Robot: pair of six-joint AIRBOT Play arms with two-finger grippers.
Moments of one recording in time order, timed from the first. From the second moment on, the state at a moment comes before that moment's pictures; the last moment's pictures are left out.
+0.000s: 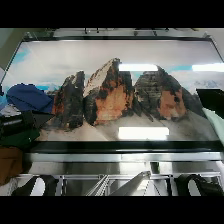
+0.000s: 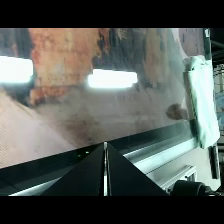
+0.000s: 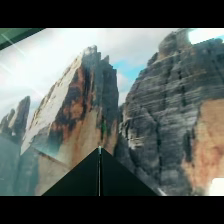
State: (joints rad) left arm 0.51 -0.70 0.63 -2.59 1.47 2.06; right arm -0.24 -0.46 0.66 -0.83 0.81 1.34
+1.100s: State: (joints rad) left arm 0.51 -0.70 0.67 -2.59 1.42 2.06; right arm -0.24 -0.47 0.66 -0.83 0.73 1.34
